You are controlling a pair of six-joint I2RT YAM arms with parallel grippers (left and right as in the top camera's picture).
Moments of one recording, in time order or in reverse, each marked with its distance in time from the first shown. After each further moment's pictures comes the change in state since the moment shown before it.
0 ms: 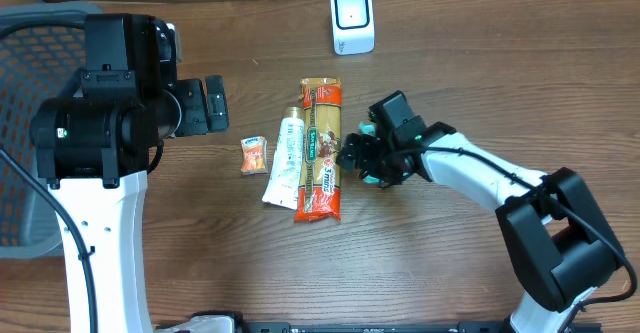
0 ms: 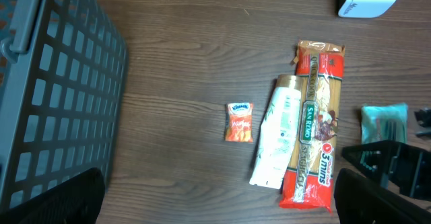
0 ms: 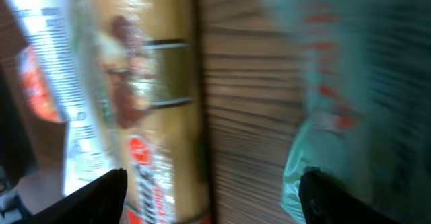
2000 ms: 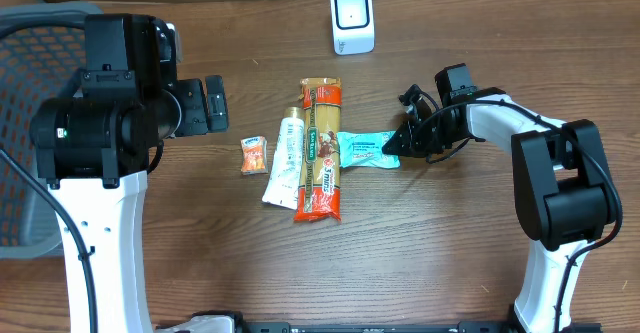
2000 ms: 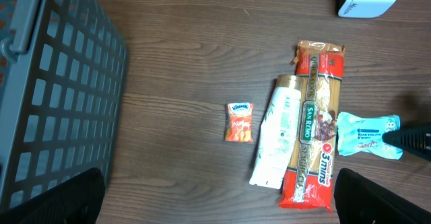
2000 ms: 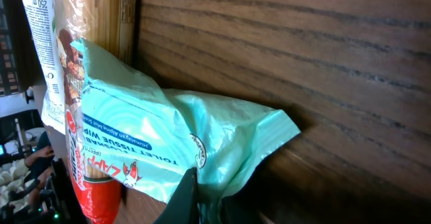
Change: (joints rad) left arm 0.000 0.000 0.000 0.000 0.000 0.000; right arm -0.322 0.247 0.158 -0.163 -0.398 -0.746
